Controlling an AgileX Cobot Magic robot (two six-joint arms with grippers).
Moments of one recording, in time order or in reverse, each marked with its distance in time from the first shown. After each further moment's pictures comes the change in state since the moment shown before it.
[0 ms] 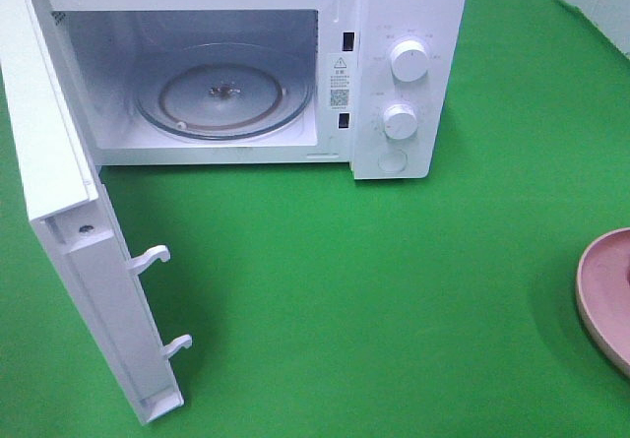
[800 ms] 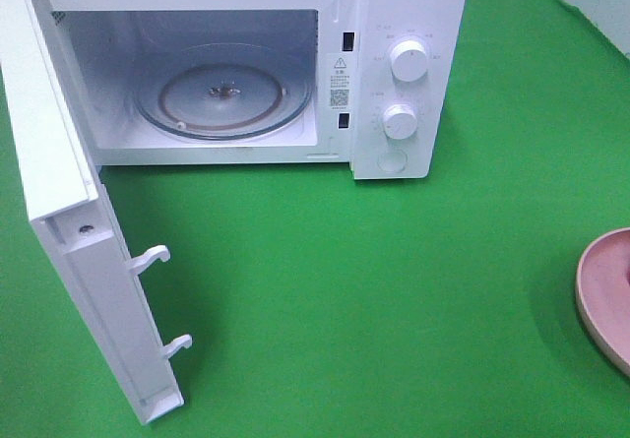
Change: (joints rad) left arm 0.000 0.000 0.000 0.000 0.000 0.000; right arm -0.404 -0.474 0.101 0.177 -0.080 -0.290
